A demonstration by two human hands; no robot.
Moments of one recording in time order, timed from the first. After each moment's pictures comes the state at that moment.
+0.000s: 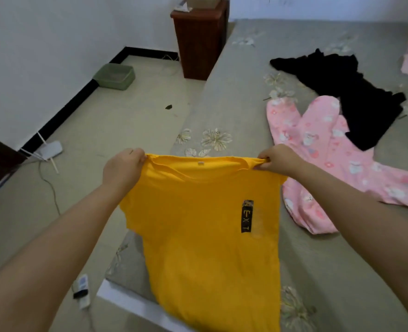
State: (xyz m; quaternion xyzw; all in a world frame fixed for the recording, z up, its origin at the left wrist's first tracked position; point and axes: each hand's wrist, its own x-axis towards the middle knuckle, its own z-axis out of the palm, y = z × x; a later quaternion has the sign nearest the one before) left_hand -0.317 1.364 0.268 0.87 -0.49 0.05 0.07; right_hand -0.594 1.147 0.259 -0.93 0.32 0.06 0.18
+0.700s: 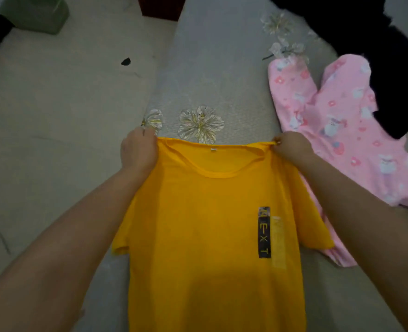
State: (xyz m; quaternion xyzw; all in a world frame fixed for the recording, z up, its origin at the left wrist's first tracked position) left_hand -0.241 1.141 0.085 0.88 -0.48 -0.06 0.05; right_hand -0.513 0.990 0.106 -0.80 0.56 0.14 0.18
